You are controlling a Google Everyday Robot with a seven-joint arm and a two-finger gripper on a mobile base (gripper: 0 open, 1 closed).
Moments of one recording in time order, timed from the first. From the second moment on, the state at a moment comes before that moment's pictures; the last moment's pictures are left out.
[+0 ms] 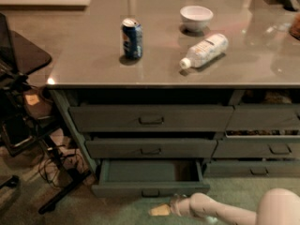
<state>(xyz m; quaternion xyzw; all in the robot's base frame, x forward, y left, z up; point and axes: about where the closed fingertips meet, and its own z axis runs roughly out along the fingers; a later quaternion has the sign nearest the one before) 0.484 -0.081 0.139 -0.20 0.90 0.29 0.25</state>
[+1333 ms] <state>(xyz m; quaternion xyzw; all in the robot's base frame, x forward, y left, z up) 0.549 -0.042 0.147 -0.24 0.89 0.28 0.27</state>
